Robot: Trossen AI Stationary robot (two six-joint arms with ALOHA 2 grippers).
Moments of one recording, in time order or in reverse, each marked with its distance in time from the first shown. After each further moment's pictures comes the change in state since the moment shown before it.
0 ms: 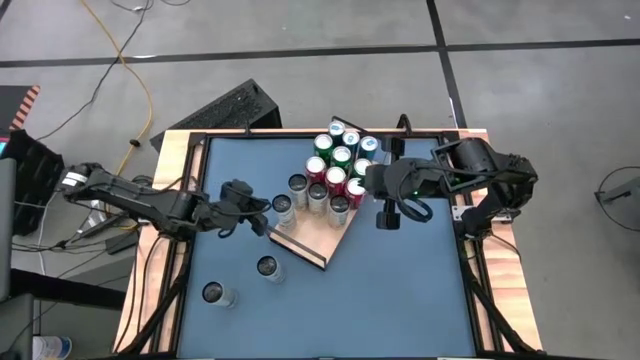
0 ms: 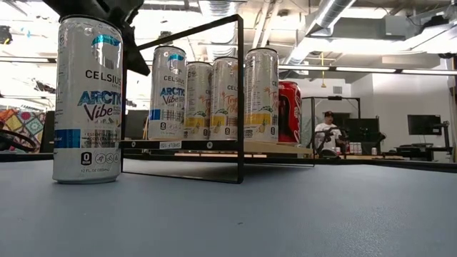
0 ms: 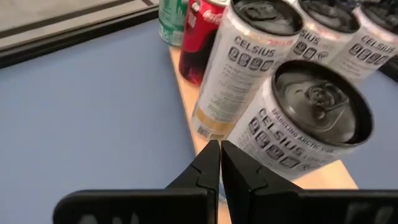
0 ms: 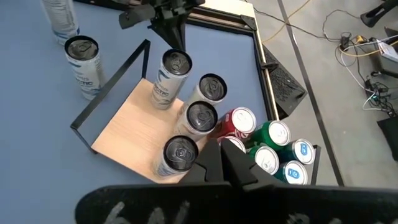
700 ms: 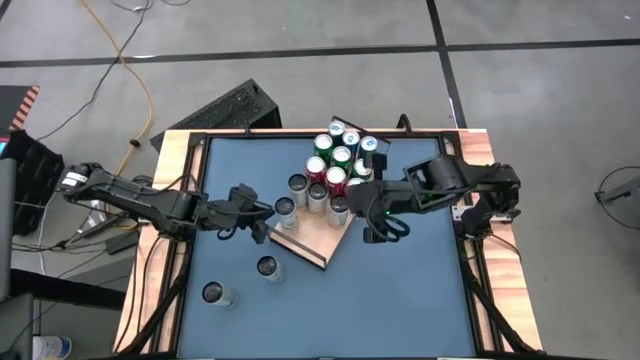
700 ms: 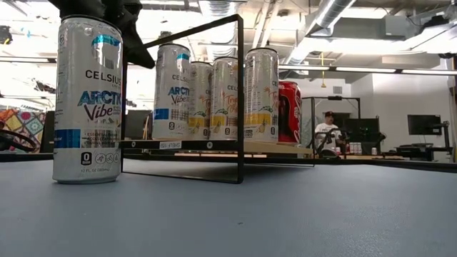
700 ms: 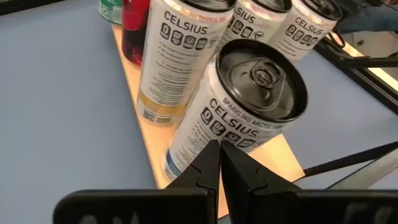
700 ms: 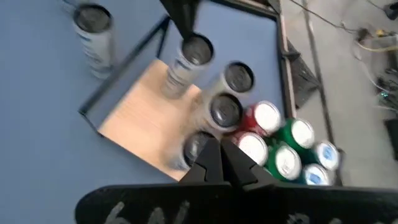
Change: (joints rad) left arm 0.001 0.004 0.000 0.085 0.181 0.000; right arm 0.018 0.091 -0.006 -0.017 -0.013 -0.013
